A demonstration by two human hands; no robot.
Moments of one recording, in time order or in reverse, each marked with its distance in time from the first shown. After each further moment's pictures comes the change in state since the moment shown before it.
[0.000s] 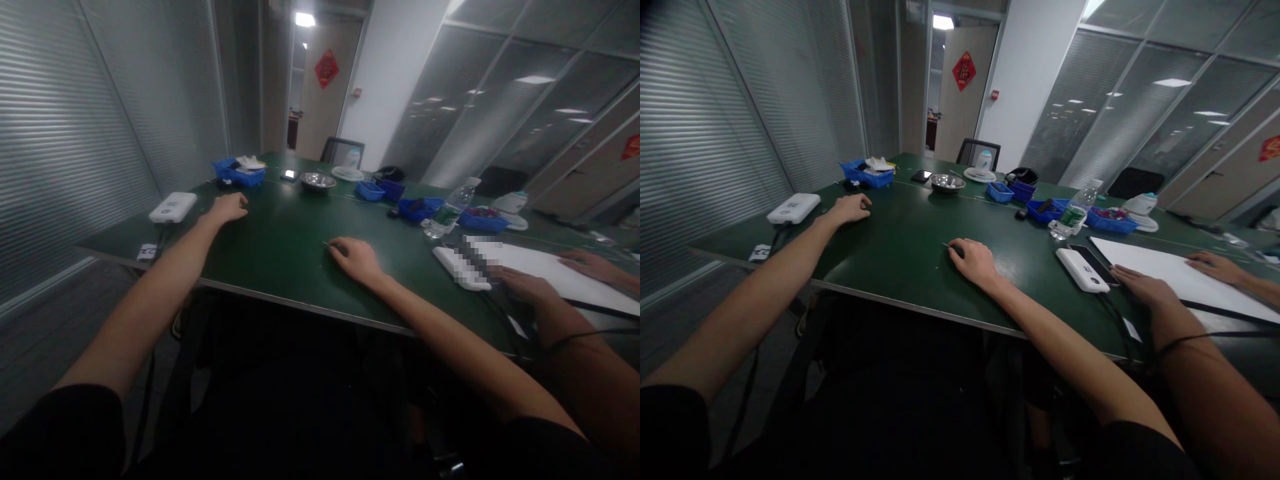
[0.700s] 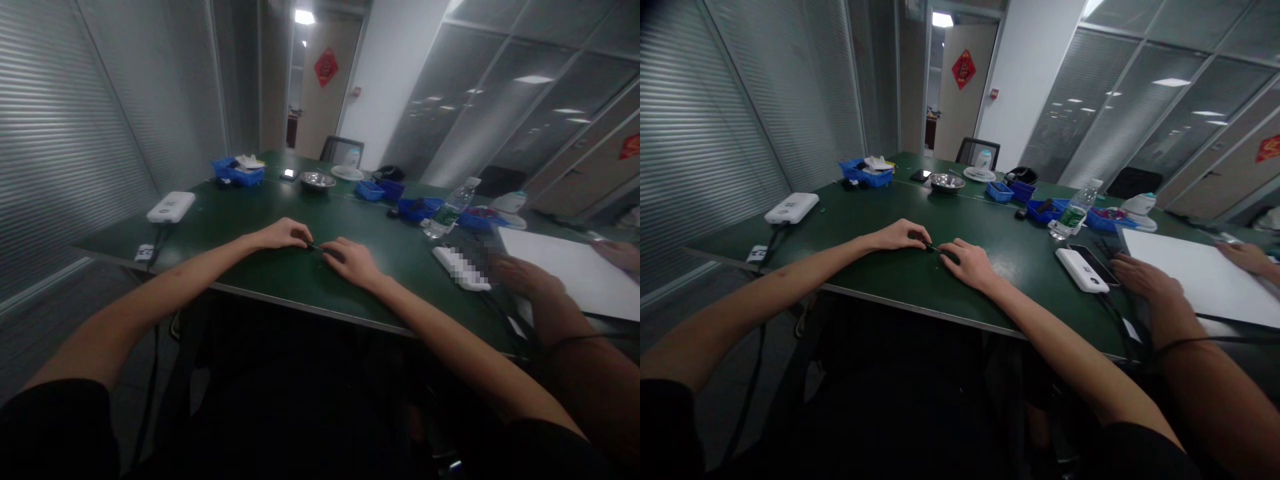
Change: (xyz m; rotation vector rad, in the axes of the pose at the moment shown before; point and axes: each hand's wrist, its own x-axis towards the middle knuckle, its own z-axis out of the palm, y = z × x) left_hand -0.075 0.141 0.046 -0.582 -0.408 0.805; right_hand -0.005 0.001 0.003 0.025 -0.019 -0.251
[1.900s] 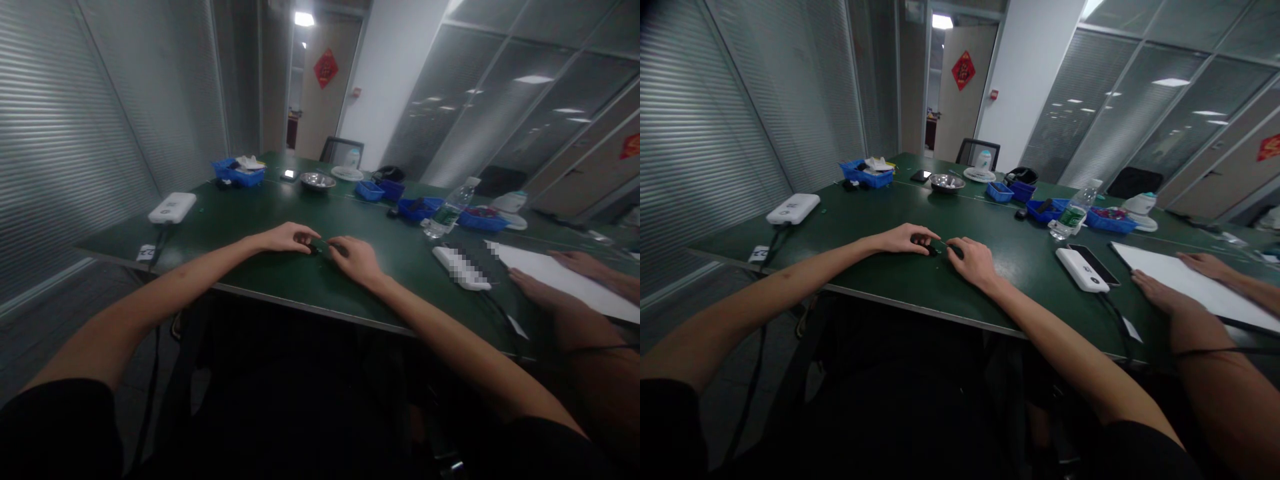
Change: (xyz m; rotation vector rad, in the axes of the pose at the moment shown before) left_hand 0.004 0.004 0.010 -0.045 -0.041 -0.036; right_hand 0.003 -0.003 -0.002 -0.023 0.082 0.187
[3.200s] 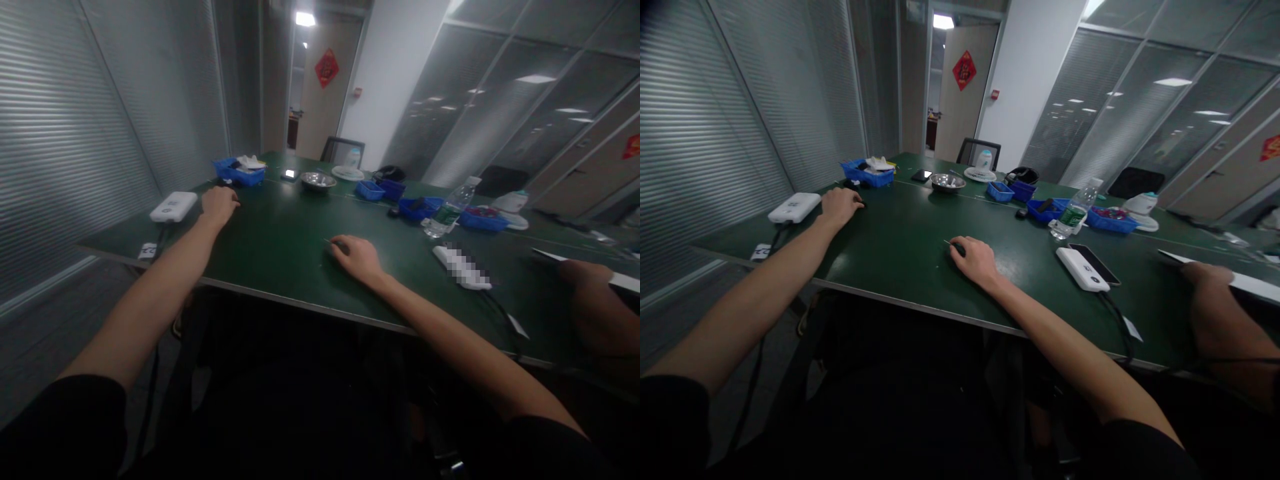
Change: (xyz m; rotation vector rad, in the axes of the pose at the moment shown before) left_hand -0.084 -0.079 -0.132 0.930 0.660 -0.897; right_hand 0.001 0.004 -0.001 -0.009 -0.013 0.050
